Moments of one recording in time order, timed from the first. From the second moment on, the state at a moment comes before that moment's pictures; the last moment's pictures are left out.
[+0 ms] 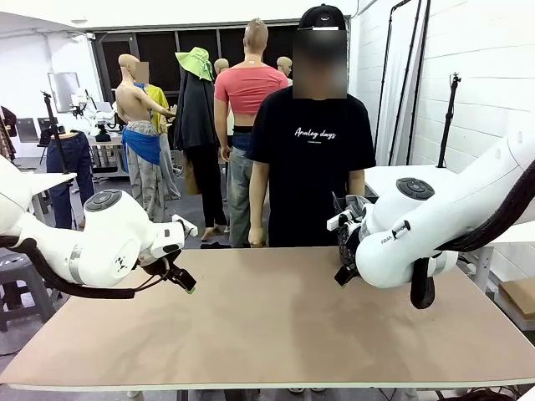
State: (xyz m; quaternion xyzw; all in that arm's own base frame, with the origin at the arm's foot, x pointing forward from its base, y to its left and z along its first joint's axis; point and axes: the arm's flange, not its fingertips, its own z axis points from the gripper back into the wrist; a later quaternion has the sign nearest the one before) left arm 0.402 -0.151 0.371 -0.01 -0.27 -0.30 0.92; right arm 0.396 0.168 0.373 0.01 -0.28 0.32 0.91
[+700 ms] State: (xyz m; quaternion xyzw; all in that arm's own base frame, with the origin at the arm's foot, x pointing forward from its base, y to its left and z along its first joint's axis) left arm 0.402 -0.152 0.371 -0.01 -0.27 -0.30 0.92; right arm 0.396 0.168 0.373 0.01 -0.28 0.32 0.91
